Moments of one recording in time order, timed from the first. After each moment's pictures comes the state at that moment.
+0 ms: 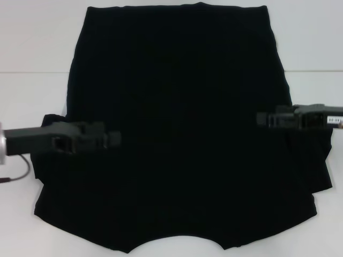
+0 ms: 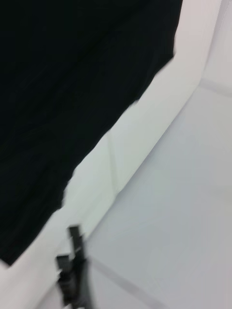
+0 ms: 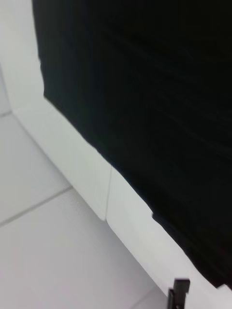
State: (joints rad) left arm -0.55 -2.03 0.55 0.73 2.09 1.60 -1.76; right arm 0.61 2.01 -0.73 -0.74 -2.07 -1.35 1.91
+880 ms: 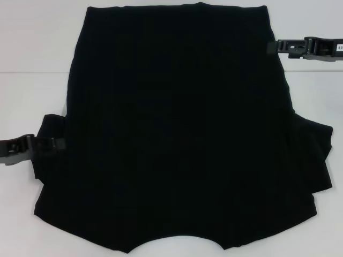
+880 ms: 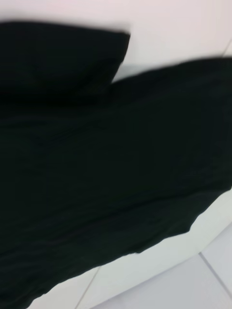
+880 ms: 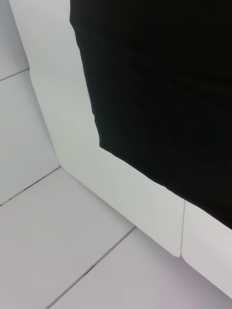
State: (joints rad) left arm -0.51 -1.97 0.43 0.73 2.29 1.48 -2.27; right arm 0.77 1.92 -0.72 -0.74 -2.09 -1.24 2.27
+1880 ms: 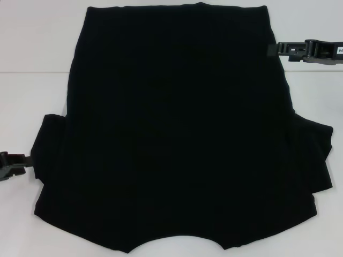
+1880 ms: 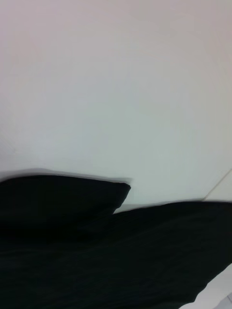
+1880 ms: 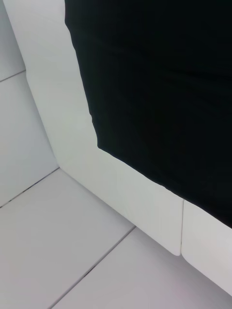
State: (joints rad) left arm -0.48 -1.97 0.34 0.66 2.41 1.30 -2.34; right arm 0.76 1.92 -0.72 -0.74 -2.08 -1.25 2.28
